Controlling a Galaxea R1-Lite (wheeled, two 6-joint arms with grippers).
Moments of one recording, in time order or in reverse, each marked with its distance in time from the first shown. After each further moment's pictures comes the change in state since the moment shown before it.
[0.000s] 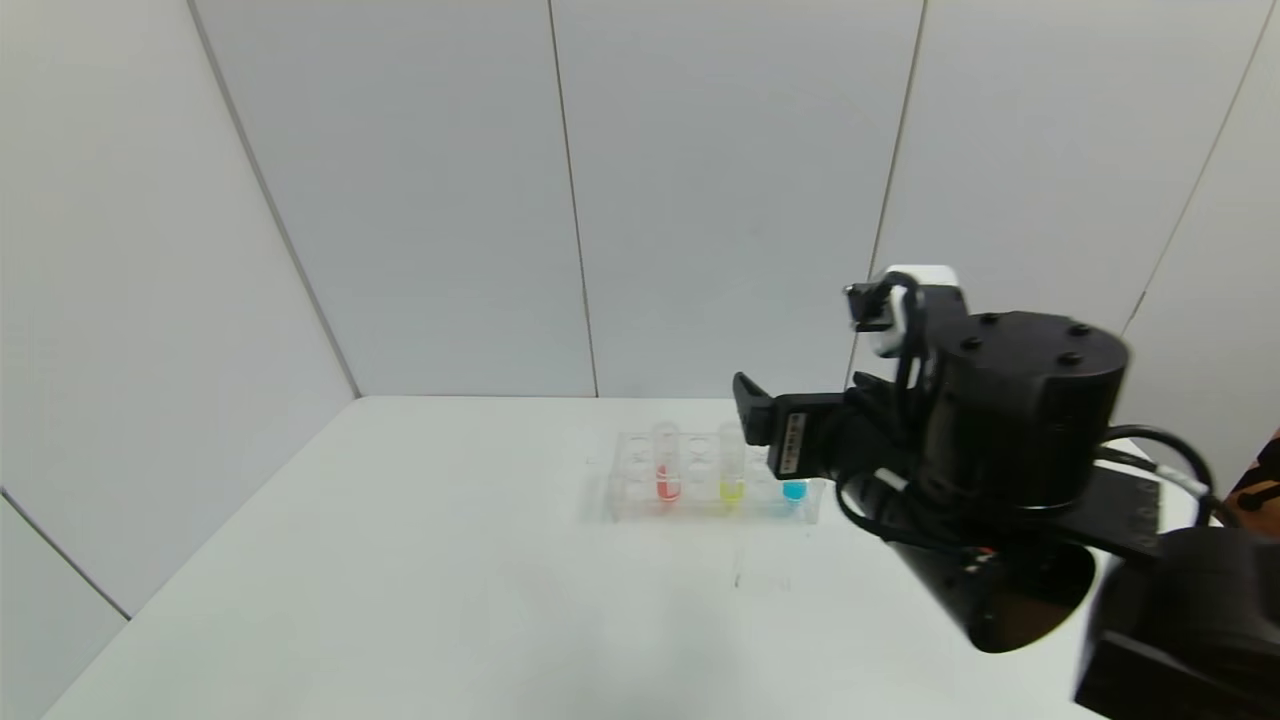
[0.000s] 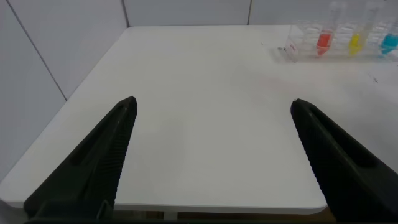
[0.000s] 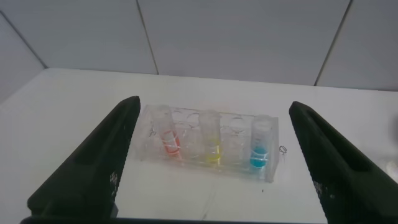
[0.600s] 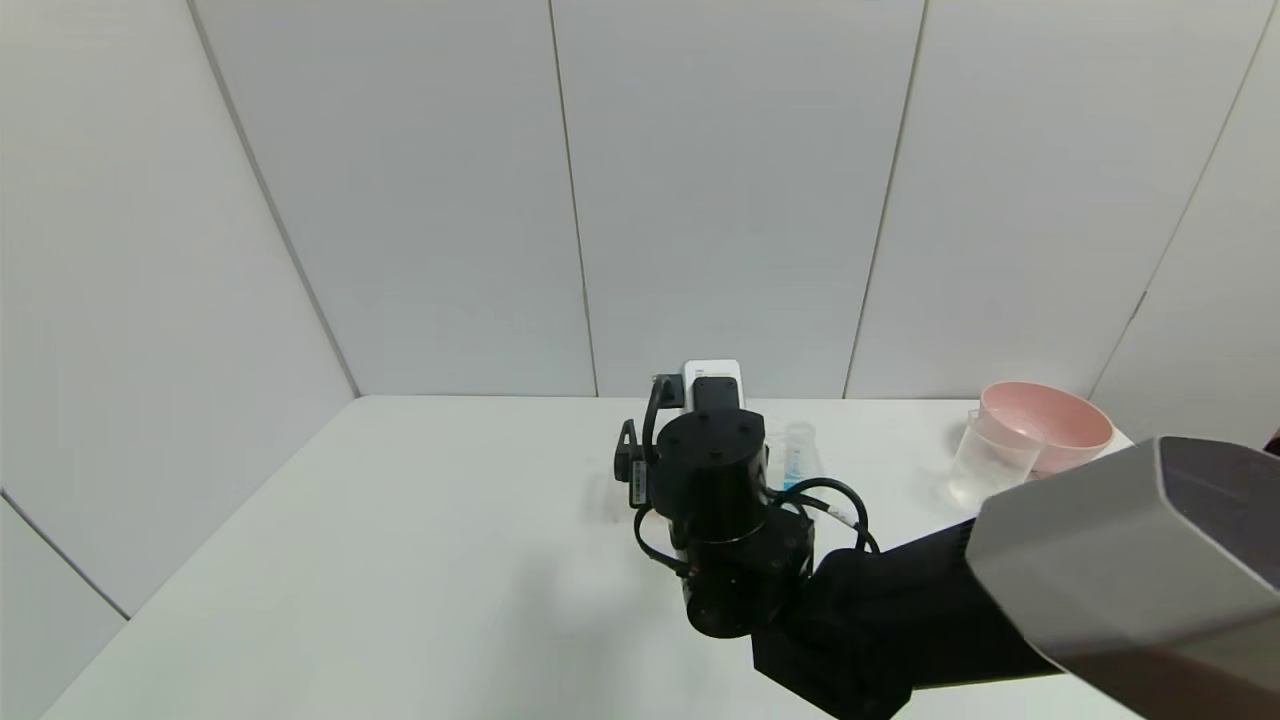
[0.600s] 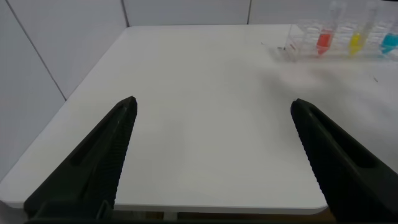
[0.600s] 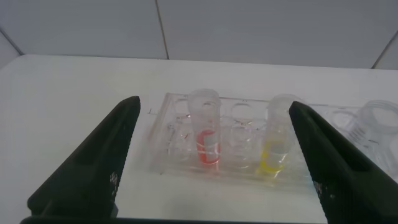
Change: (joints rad) left arm 0.000 0.000 0.000 0.000 0.000 0.000; right arm 0.060 0.437 -0.331 -0.082 -0.097 0.004
